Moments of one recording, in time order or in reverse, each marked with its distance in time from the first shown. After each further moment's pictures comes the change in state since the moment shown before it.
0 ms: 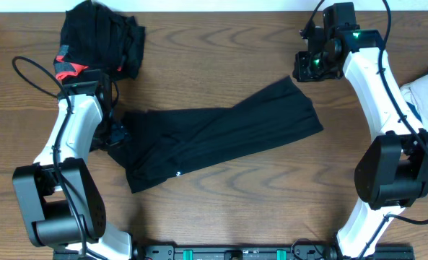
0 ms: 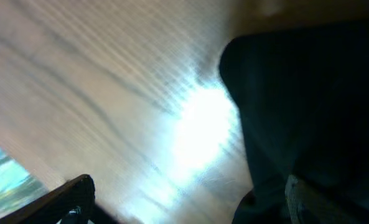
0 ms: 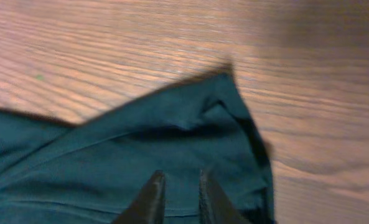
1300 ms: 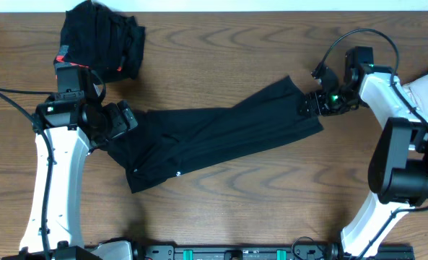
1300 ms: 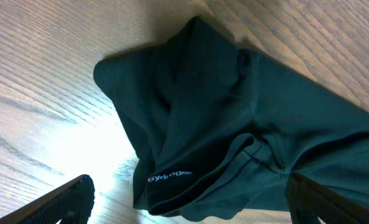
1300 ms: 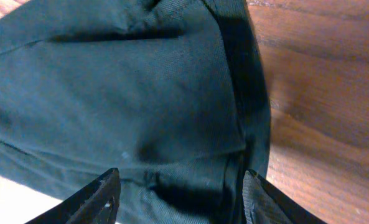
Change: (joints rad) left arm 0.000 -0.343 0.002 0.076 0.401 0.078; right arm -0.182 0.035 -0.356 0.146 -0.210 -0.333
